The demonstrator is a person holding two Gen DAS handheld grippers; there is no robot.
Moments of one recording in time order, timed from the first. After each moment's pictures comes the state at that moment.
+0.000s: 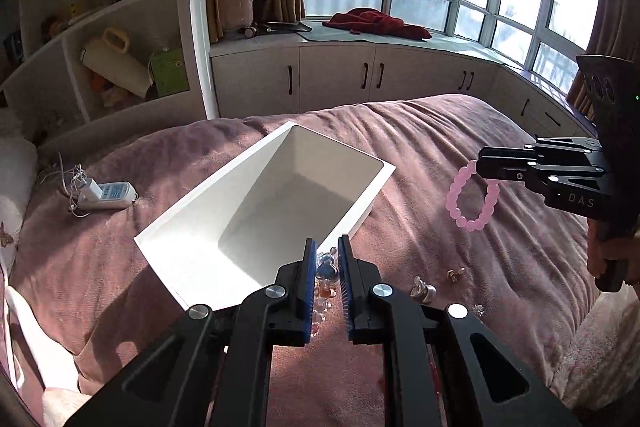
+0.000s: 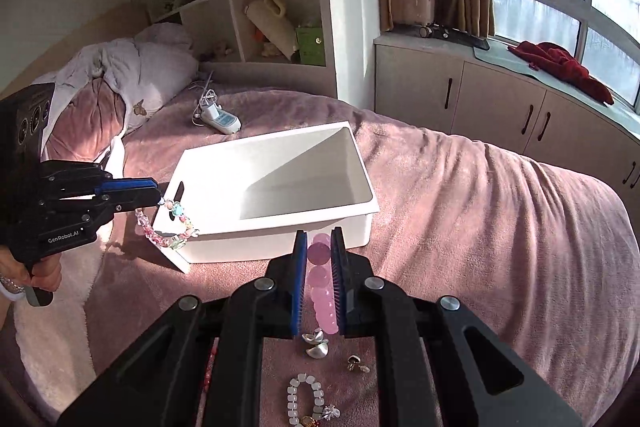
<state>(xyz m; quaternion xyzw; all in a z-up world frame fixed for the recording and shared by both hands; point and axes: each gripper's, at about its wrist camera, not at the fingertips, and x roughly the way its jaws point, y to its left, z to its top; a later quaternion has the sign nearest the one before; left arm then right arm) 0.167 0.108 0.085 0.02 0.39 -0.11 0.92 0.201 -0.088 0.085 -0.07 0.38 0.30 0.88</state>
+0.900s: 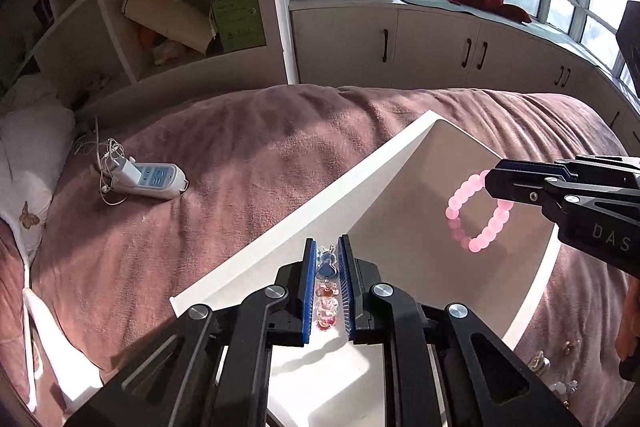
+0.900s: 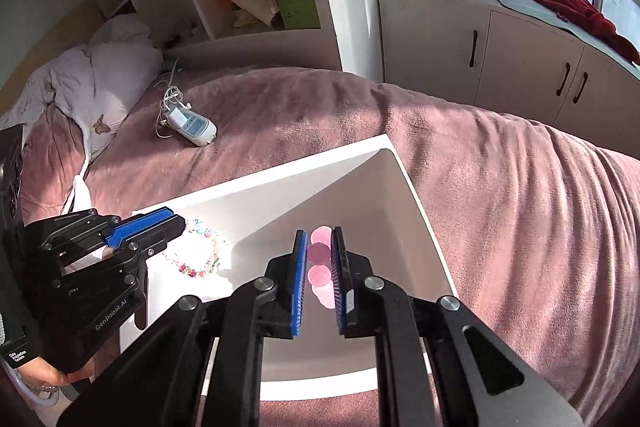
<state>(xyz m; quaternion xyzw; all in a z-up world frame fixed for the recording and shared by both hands) 0.315 0.164 0.012 0.02 0.46 0.04 0.89 0.355 0.035 0.017 -0.03 0.47 0.27 0.84</state>
